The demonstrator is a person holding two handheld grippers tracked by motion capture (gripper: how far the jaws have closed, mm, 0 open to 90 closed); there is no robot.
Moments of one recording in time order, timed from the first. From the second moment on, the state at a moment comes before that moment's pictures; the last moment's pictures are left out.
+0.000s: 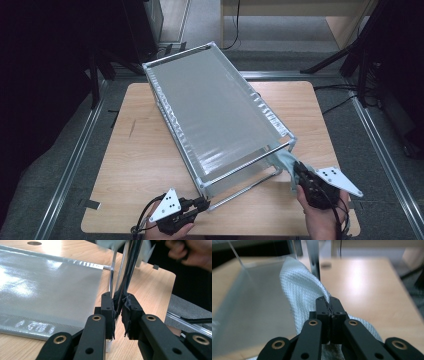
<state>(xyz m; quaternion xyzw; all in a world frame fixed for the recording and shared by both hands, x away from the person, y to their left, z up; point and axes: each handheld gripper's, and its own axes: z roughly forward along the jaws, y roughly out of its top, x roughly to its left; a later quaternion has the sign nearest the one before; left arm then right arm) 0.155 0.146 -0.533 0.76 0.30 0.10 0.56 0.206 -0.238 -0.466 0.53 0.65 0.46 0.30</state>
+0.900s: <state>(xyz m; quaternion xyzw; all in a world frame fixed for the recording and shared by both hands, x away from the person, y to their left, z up) 0.155 0.146 -0.534 0.76 0.30 0.10 0.56 0.204 -0.247 -0.460 0.54 0.63 0.47 0.30</state>
